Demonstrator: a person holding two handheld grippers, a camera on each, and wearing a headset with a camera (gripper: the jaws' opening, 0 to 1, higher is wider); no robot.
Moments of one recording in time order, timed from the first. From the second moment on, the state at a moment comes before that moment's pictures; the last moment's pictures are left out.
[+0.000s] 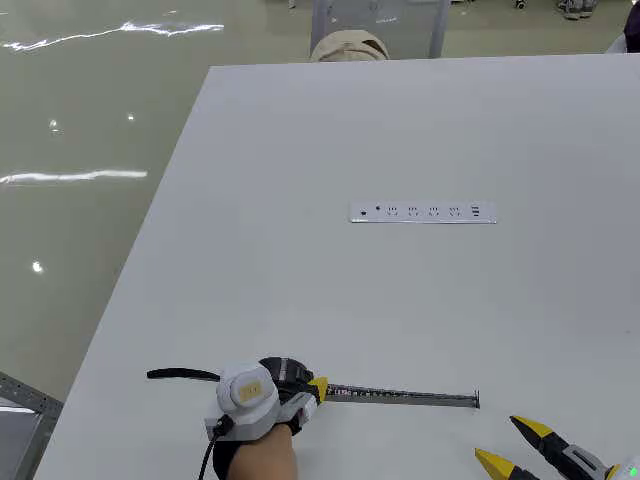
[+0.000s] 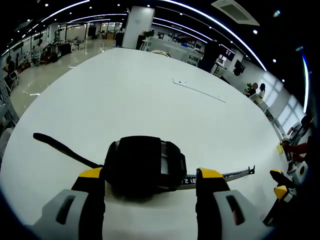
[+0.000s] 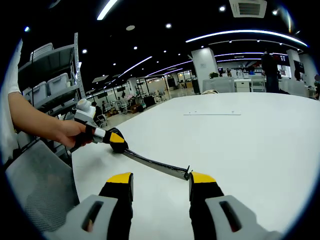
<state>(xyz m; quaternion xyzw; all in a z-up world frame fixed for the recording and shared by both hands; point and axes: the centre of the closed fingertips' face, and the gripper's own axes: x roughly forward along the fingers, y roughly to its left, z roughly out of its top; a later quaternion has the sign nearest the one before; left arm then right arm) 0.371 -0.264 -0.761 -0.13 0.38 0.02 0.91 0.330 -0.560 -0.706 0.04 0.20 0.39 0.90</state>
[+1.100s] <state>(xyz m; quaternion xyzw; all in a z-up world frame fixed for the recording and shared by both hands) 0.371 -0.260 -0.768 -0.14 0.40 0.05 0.91 0.329 -0.571 -0.717 0.06 0.20 0.38 0.90</state>
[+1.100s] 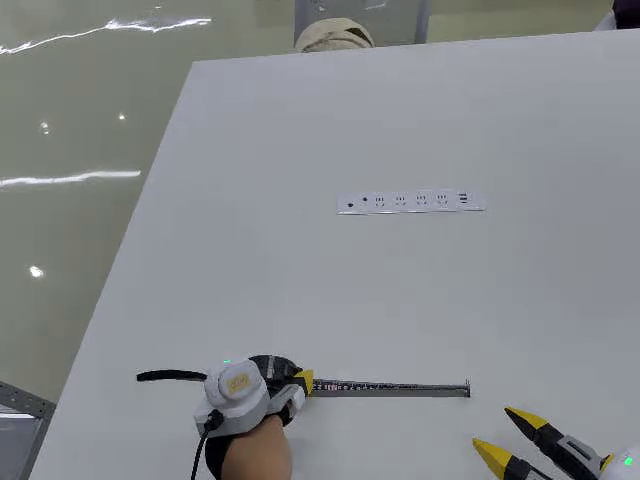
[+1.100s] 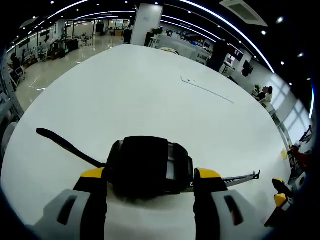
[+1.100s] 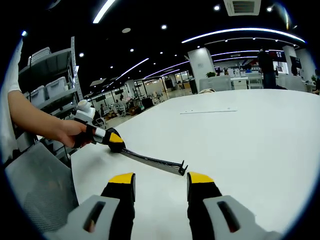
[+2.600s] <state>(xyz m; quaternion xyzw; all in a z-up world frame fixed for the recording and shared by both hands) 0.371 -0.258 -0.770 -0.13 0.41 0.05 0.90 0.364 -0.558 -0.729 0.05 0.23 0.46 0.86</state>
